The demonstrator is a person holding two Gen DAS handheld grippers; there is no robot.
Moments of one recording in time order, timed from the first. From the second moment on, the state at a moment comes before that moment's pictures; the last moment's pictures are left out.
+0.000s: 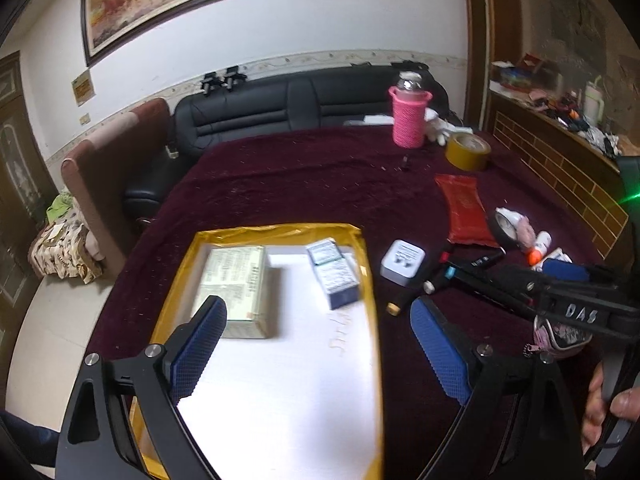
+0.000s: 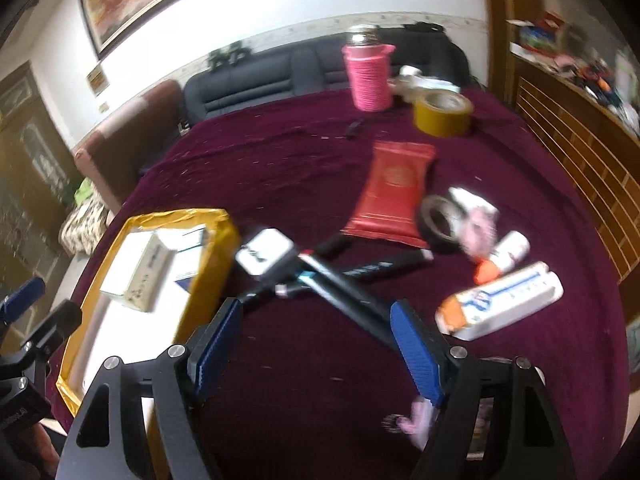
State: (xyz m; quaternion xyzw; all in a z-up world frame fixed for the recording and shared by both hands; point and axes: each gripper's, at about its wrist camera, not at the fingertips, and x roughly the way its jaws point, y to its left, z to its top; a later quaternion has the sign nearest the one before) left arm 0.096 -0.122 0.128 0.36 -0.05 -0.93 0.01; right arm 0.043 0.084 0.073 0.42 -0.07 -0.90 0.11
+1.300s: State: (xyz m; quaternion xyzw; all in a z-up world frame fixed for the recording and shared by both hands) left arm 0.078 -0.107 0.046 0.46 0.05 -0.88 -0.06; right arm 0.002 0.102 0.011 0.54 -0.15 -0.79 0.24
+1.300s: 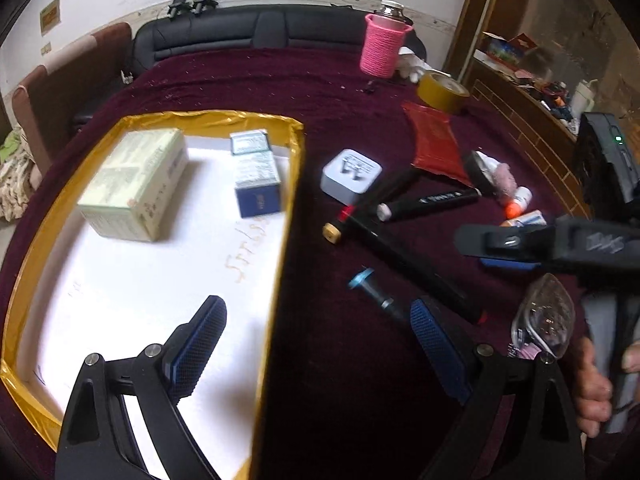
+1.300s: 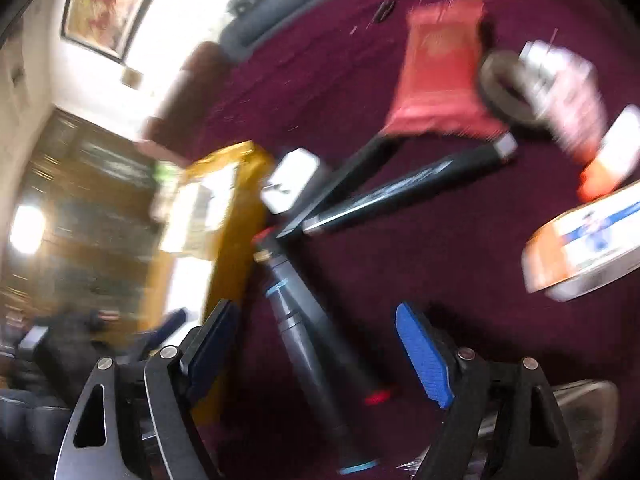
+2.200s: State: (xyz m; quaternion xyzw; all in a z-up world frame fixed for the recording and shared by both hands) left arm 0.117 -0.078 0.017 0.50 0.05 -0.86 -0.08; right arm 0.027 0.085 -0.001 0.53 -0.02 -0.83 0.17
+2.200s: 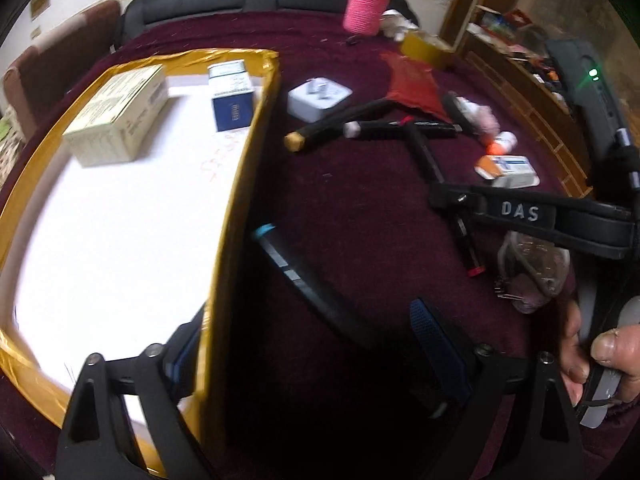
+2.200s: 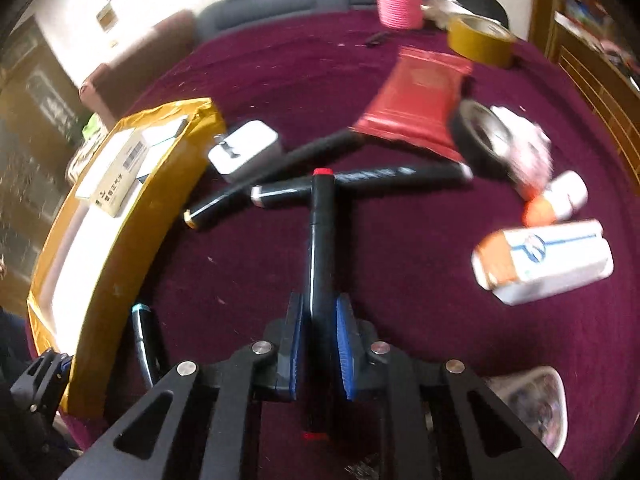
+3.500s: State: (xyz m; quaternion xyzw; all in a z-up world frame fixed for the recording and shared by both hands) left arm 0.133 -0.008 0.028 0.48 -0.06 -0.86 -0.17; right arm 0.027 0.095 -0.004 0.51 -0.07 -0.83 0.19
